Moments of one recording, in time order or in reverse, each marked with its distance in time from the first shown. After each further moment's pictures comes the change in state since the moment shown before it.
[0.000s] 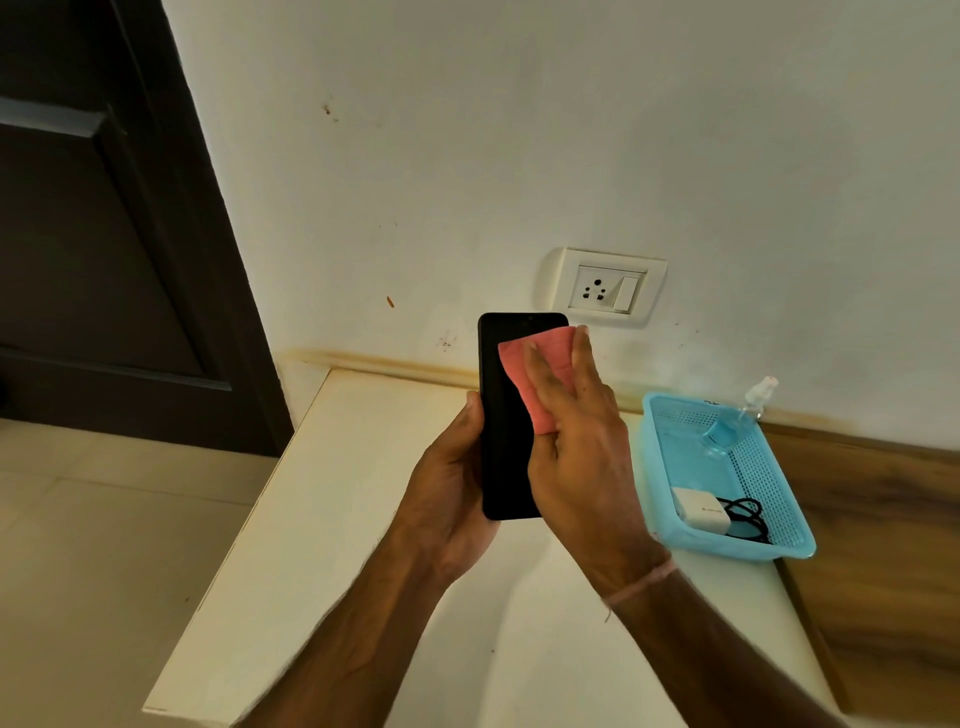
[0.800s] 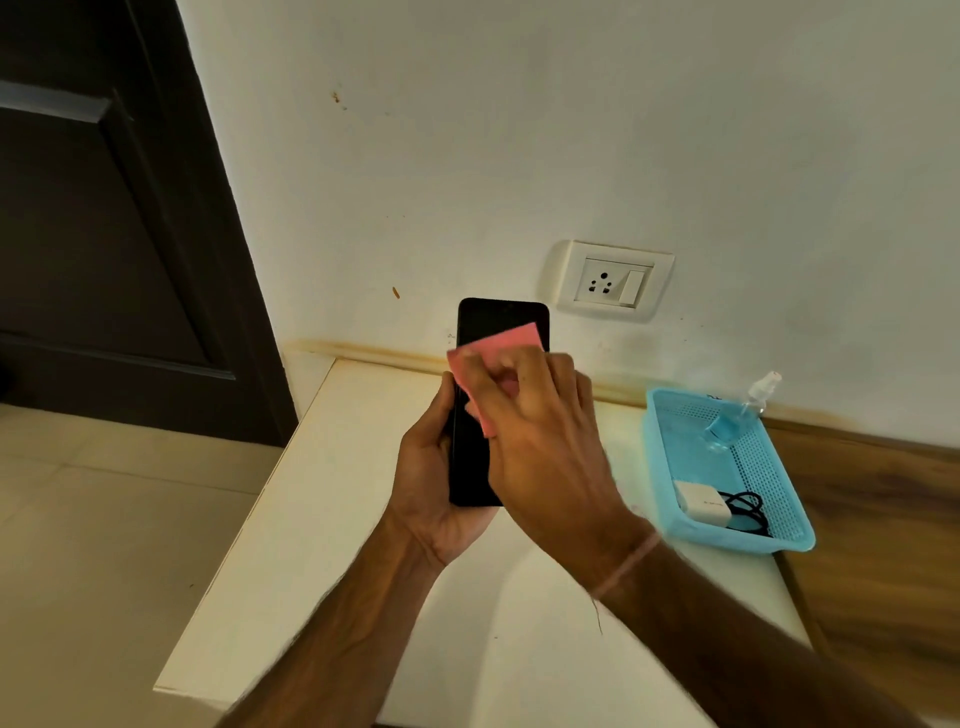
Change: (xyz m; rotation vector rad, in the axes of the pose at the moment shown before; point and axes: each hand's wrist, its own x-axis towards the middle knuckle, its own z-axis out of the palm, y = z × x) left_hand -0.001 0.008 -0.012 -0.197 -0.139 -0.022; right_hand 0.001 -0.028 0.002 -0.366 -0.025 -0.345
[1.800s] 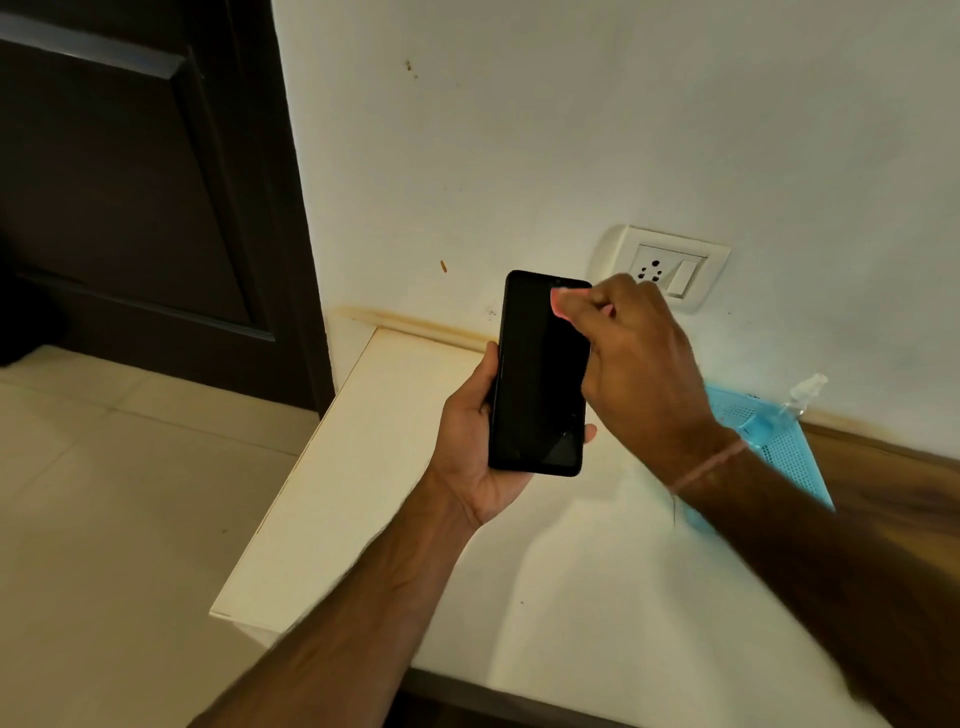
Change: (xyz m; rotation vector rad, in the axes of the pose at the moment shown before) left_hand -0.001 0.006 0.000 0.011 -0.024 -0.001; right_hand 0.035 0.034 -0.022 0.089 0.033 -0.034
